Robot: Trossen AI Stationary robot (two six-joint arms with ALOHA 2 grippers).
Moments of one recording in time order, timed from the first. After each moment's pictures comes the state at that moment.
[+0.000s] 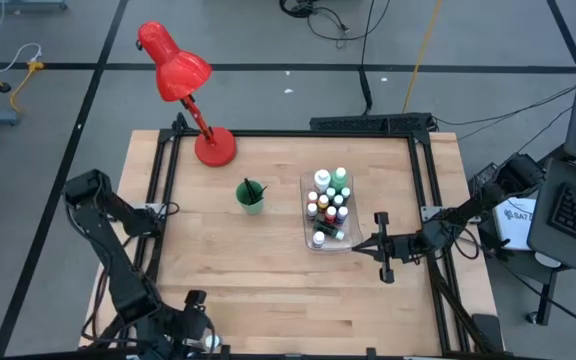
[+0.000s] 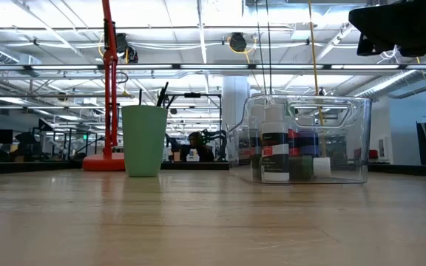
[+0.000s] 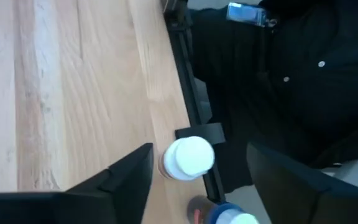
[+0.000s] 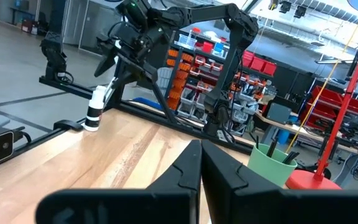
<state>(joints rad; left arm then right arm) -1.04 1.54 1.09 -0.46 -0.29 -0.78 0.58 1.17 0.09 1.23 0.44 -0.35</state>
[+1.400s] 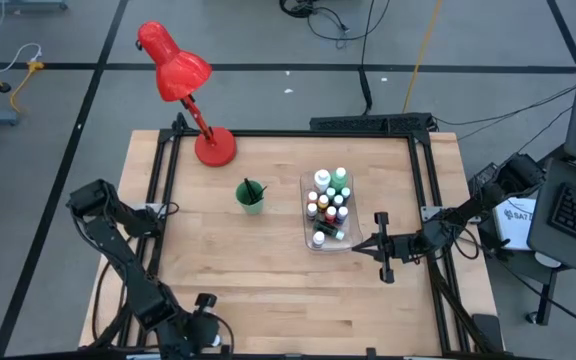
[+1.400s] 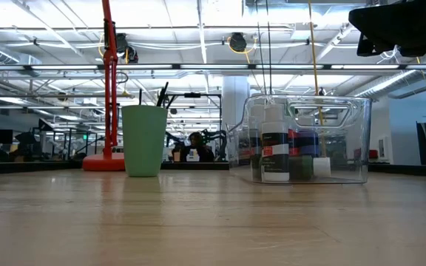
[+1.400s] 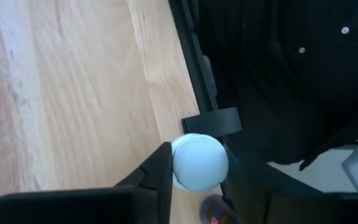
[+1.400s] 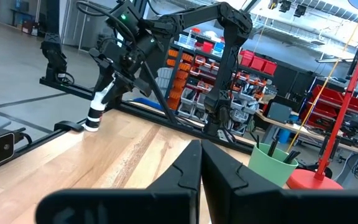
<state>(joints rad) -0.99 1.65 1.09 -0.42 -0.18 -0.72 0.57 1.17 0.09 1.23 0.44 -0.35</state>
